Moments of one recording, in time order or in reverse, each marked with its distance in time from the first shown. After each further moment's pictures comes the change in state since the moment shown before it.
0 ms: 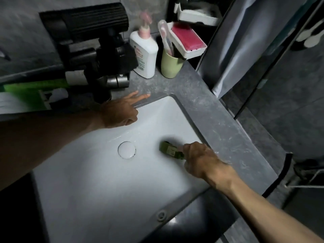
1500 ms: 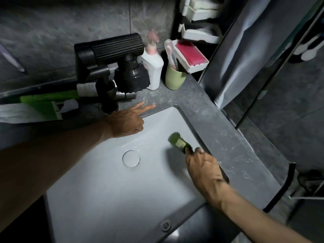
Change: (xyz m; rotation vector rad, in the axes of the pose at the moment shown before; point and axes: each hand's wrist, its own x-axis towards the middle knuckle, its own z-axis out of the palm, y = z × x) left_hand 0.001 -0.006 0.006 0.063 -0.050 -0.009; right_hand 0.007 -0.002 0.040 -0.447 0.393 0.074
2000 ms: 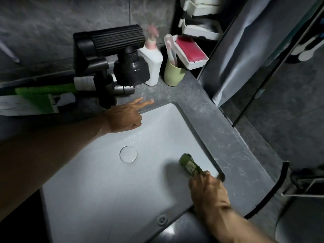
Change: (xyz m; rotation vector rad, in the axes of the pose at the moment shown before) left_hand 0.000 0.005 -0.005 -0.006 0.019 0.010; right_hand -0.052 -0.004 -0.033 0.289 -0.196 0.088
